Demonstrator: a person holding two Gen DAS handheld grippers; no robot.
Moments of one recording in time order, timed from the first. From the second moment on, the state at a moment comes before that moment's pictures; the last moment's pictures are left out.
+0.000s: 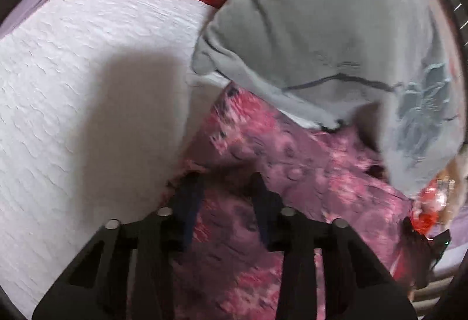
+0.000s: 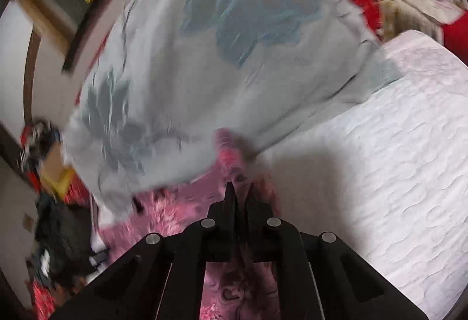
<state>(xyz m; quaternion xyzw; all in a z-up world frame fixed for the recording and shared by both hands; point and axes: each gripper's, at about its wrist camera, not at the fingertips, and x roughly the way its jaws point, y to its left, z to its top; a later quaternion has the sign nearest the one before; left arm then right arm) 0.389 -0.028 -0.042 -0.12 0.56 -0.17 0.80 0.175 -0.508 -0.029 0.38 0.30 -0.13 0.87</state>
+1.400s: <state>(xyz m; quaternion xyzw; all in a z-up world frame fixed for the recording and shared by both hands) 0.271 -0.071 -0.033 0.01 0.51 -0.12 0.85 0.106 -0.454 -0.035 0.31 0.38 -0.19 0.85</state>
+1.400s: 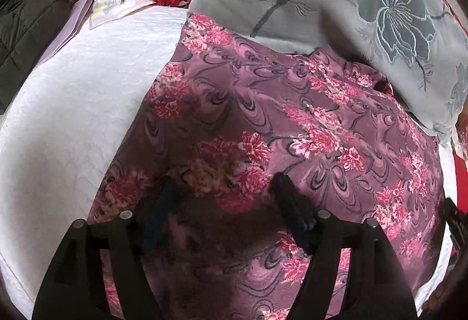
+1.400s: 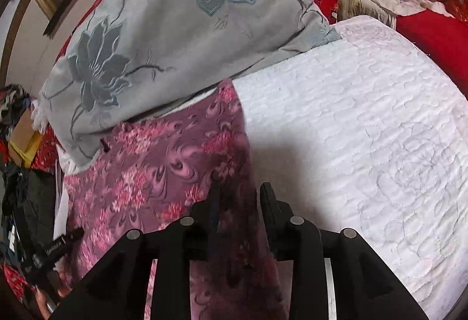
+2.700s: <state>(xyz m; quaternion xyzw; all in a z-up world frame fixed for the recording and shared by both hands) 0.304 -0.045 -0.039 0.02 0.50 -0.05 0.87 0.082 -0.452 -0.054 0.34 0.37 -0.12 0.86</state>
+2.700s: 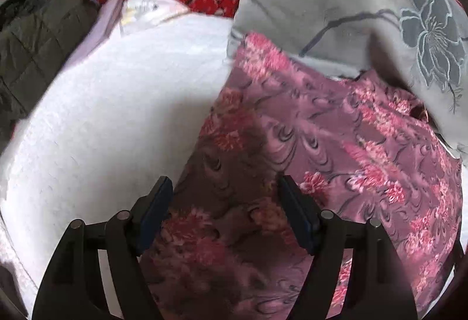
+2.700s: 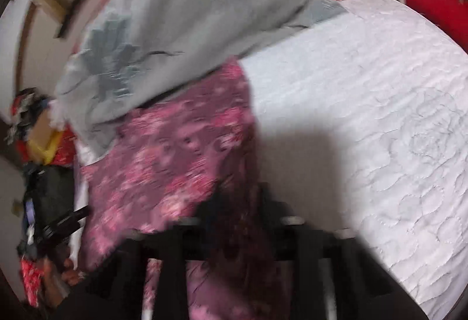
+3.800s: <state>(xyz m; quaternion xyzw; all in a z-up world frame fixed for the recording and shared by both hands) 0.304 0.009 -0.026 -0.05 0.48 -0.10 0.87 0.138 -0.464 -0.028 0.31 0.38 -0.21 0.85</state>
